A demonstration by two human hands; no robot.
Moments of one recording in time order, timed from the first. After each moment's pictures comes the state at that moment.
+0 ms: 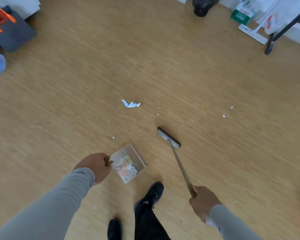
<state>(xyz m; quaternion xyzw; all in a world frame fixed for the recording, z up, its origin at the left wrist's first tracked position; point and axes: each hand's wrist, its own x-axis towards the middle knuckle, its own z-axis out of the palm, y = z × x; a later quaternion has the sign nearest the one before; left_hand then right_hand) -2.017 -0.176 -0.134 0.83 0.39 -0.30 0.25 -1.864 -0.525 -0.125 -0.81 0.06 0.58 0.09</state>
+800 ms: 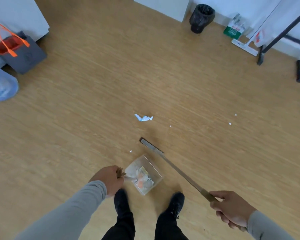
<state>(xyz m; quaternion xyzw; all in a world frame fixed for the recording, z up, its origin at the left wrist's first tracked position) -2.090 -0.036 -0.100 0.81 0.36 -0.31 0.35 -1.923 -0.404 -0.028 -0.78 0.14 0.57 0.21</state>
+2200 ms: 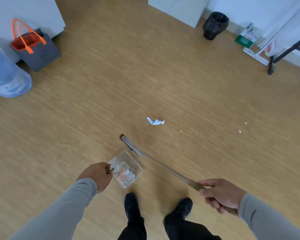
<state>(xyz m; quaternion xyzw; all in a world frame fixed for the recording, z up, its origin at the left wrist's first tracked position) -2.148 0.100 -0.116 0.81 0.41 -0.29 0.30 -1.938 -0.246 -0.014 -0.75 0.12 0.61 0.25</state>
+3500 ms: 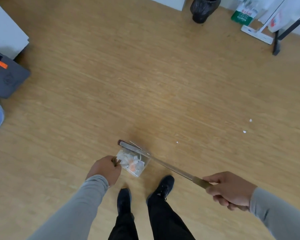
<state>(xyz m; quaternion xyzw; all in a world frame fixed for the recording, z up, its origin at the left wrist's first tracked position) -1.836 0.140 -0.134 0.80 0.44 -0.24 0.32 -1.673 -0.199 -0.045 -0.74 0.09 0.62 0.22</state>
